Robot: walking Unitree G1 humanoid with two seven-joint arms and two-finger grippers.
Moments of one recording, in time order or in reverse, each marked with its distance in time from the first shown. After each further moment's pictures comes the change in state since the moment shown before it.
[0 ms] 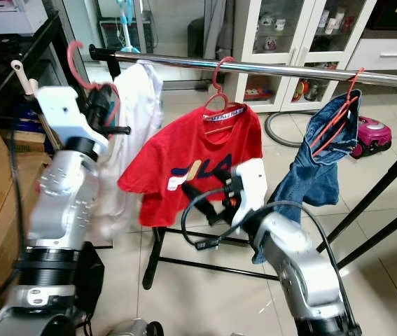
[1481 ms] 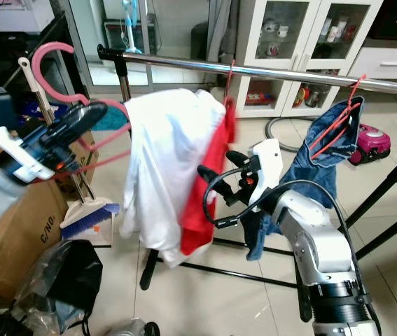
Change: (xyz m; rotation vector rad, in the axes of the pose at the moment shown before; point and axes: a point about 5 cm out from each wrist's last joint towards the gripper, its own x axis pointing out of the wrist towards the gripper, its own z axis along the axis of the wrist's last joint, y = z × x) left arm -0.054 0.043 0.049 -0.302 0.135 -0.699; right arm 0.001 -0.040 0.019 -0.048 -0.003 0.023
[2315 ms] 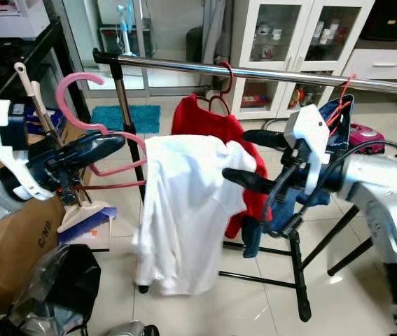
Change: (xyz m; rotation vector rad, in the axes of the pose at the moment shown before) left arm -0.002 -0.013 -0.011 -0.032 0.122 -0.220; right arm -0.049 -0.009 0.089 -0.363 0.092 0.366
